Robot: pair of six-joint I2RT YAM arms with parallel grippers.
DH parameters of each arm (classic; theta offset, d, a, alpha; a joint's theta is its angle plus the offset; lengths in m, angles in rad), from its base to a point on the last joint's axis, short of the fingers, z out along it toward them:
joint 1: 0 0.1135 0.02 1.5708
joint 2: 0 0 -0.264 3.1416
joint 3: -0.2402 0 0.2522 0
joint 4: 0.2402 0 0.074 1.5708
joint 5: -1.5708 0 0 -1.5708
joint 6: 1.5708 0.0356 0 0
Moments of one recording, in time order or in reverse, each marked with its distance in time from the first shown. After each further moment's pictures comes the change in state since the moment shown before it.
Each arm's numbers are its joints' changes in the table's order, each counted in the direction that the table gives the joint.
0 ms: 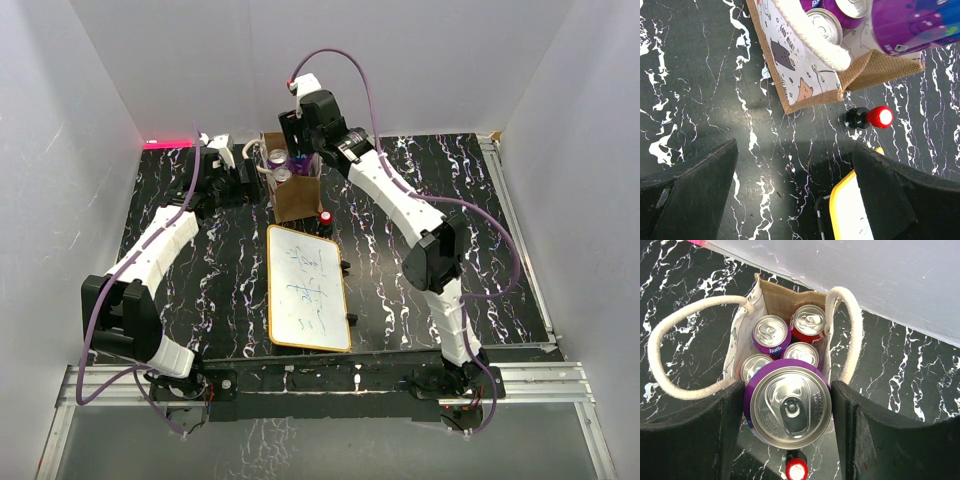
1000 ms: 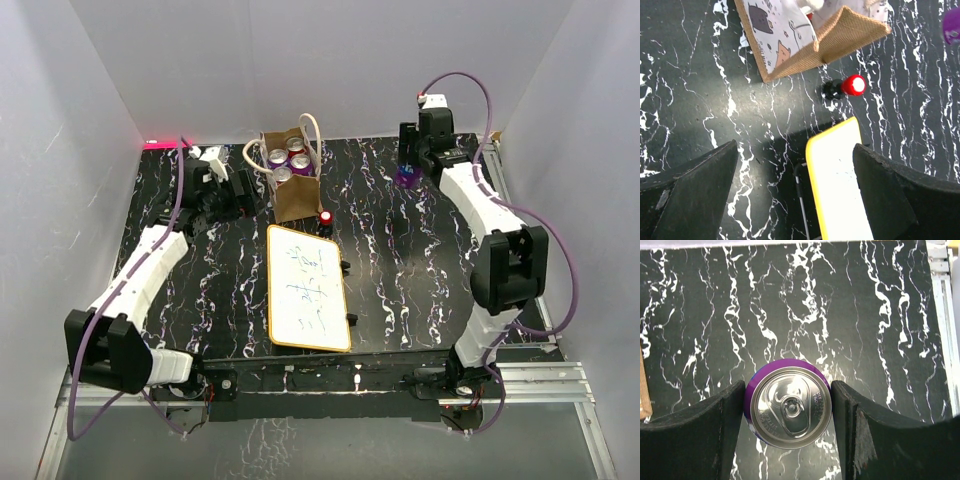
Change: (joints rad) left arm 0.000 0.148 0.082 0.077 -0.068 -0.062; right arm -0.452 0.453 0.802 -0.208 -0.008 0.030
